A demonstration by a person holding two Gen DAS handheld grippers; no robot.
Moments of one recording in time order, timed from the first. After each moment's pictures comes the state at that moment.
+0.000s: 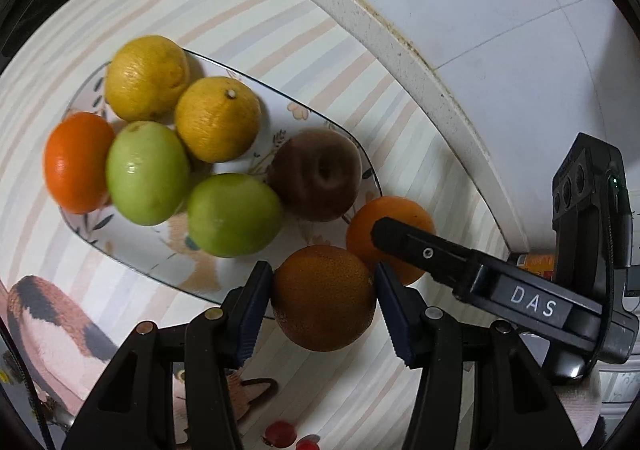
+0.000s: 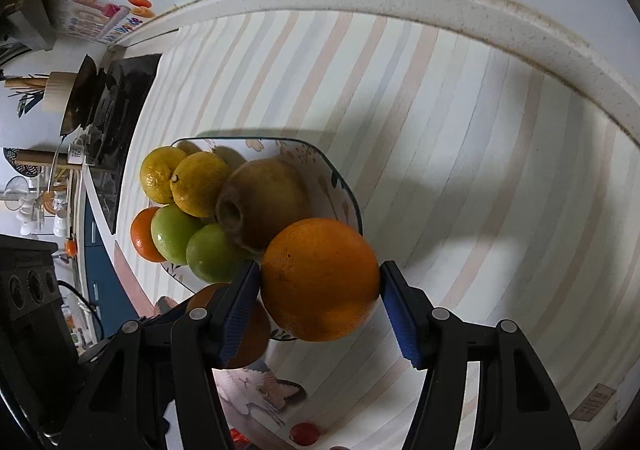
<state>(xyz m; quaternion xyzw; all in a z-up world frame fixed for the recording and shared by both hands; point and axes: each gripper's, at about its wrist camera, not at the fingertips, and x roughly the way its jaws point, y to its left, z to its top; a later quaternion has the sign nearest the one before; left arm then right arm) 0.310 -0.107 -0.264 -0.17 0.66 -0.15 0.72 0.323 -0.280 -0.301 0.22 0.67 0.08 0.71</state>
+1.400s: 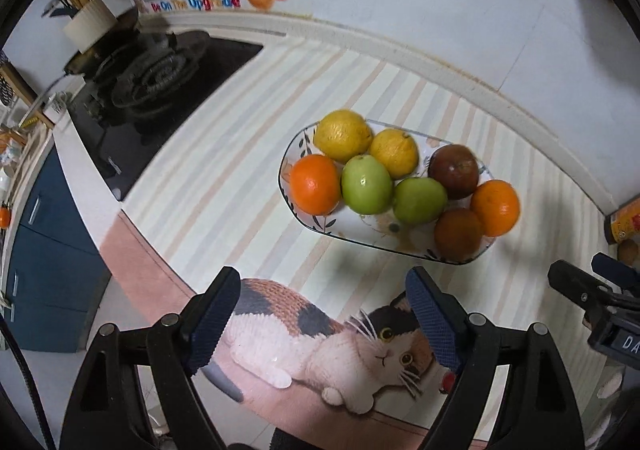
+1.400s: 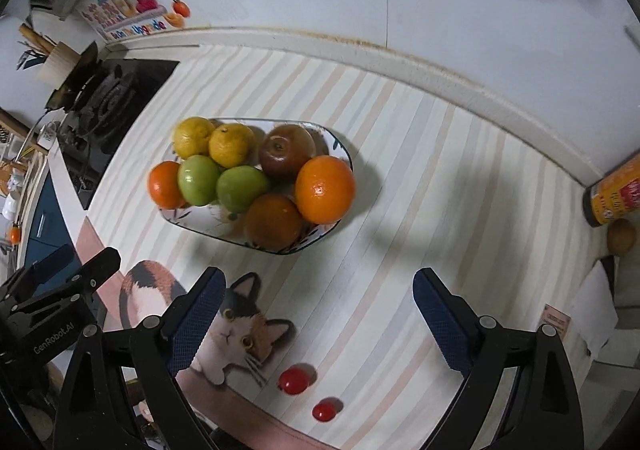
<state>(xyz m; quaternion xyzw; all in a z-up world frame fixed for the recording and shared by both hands) 0.219 -0.012 -0.177 0.04 0.56 -0.02 0.83 0.187 -0.215 -0.185 0.09 0.58 -0.02 0.81</state>
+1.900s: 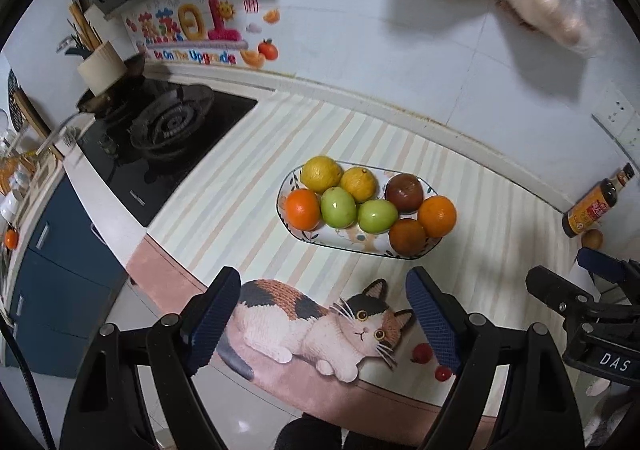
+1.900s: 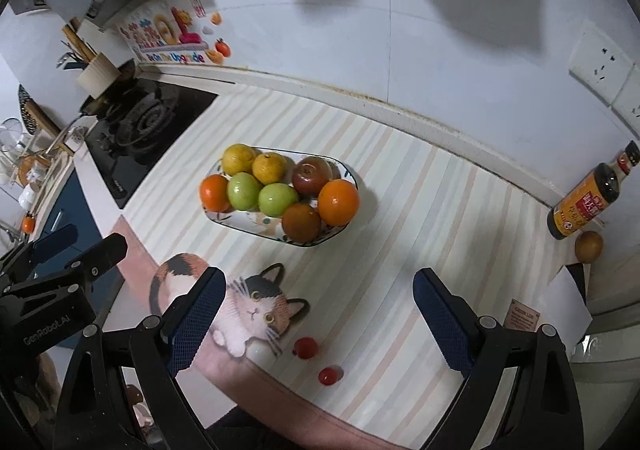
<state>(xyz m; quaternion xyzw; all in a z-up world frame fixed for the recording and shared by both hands) 0.155 -0.015 -0.083 0.05 0.50 -0.06 0.86 0.111 -0.199 -0.089 0.07 0.52 0.00 0.85</state>
